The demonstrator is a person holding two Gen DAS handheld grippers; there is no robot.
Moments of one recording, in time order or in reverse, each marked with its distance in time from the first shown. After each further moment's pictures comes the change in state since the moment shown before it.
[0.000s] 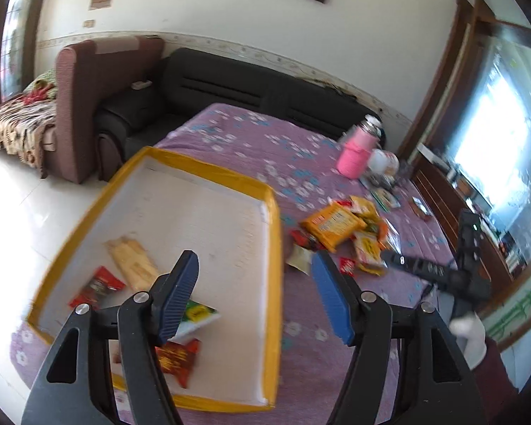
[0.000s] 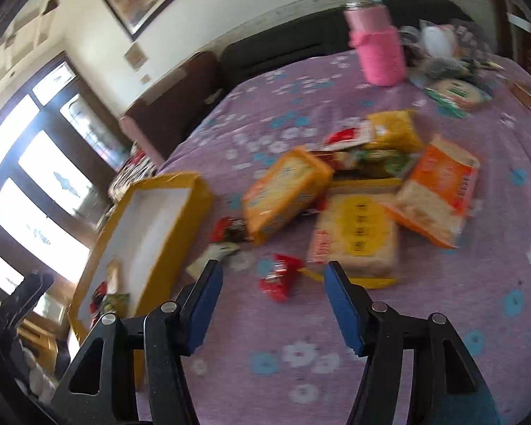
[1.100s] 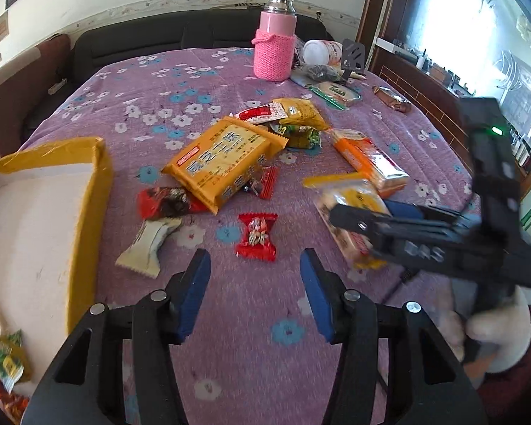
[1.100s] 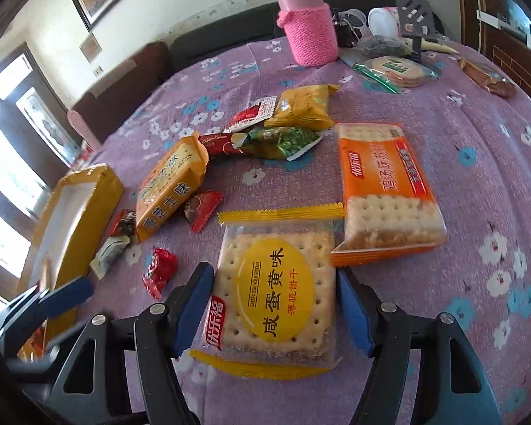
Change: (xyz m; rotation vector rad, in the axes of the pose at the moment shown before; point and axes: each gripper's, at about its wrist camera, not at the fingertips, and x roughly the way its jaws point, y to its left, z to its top) left arm 0.155 -0.145 -0.031 0.309 0.240 -0.046; right arm 0.021 -0.053 -0.006 -0.008 0.033 -0.172
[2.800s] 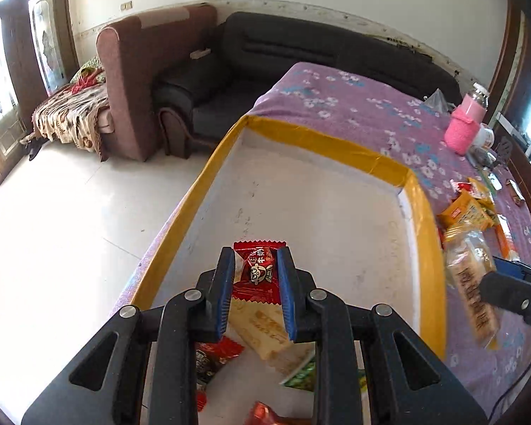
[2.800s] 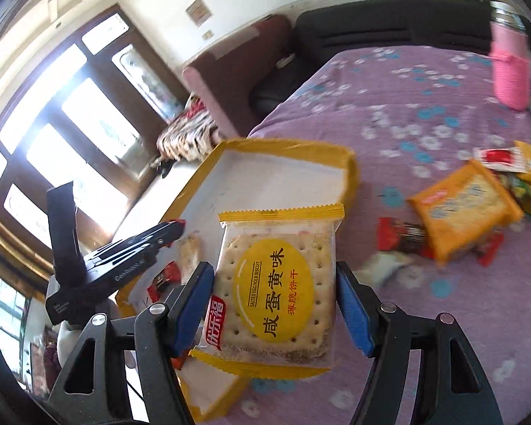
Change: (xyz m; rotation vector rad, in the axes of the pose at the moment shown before) left arm -0.074 0.244 -0.037 -0.361 -0.037 0.350; right arm 0.002 0.219 0.009 -0.235 0.118 0.372
